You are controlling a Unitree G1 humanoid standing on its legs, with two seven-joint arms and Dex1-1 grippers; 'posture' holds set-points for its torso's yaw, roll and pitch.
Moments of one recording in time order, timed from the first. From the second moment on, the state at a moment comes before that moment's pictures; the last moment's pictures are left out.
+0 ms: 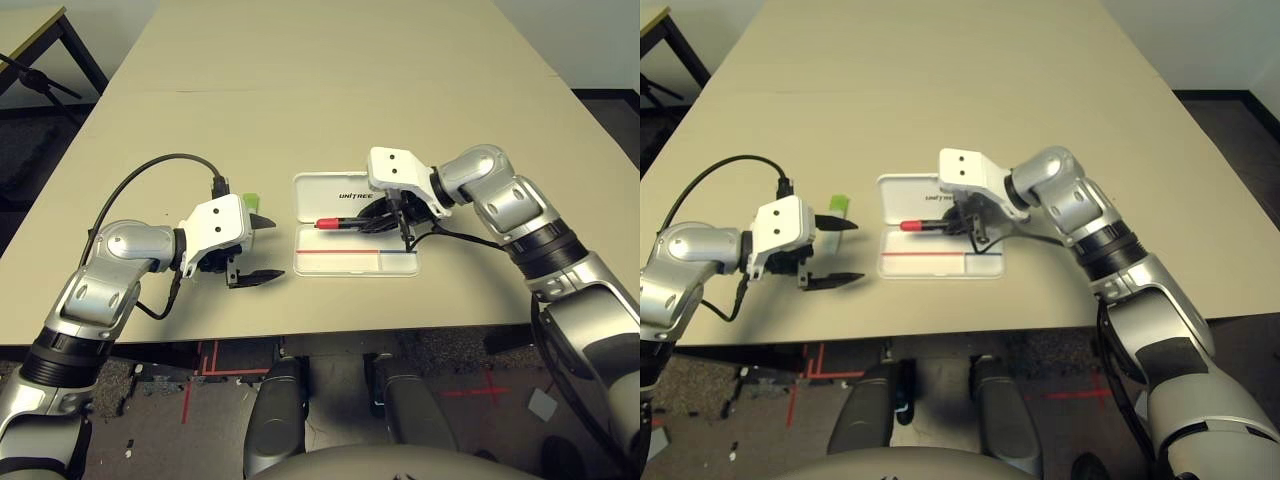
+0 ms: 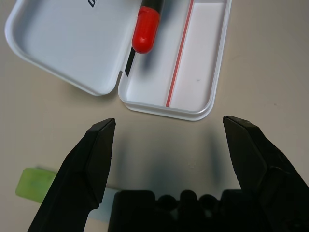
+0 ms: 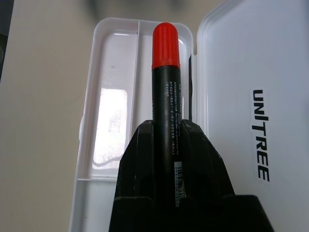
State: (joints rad) left arm -0.29 0.83 -0.08 -0.20 -0.20 0.33 -1.14; right arm -0.89 -0.48 0.45 0.28 -0.02 0.37 1.33
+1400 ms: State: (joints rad) left arm -0.54 0.63 0.05 -0.21 -0.28 1.12 -0.57; right arm -0.77 -0.73 0.22 0.28 0.26 0.21 1.60
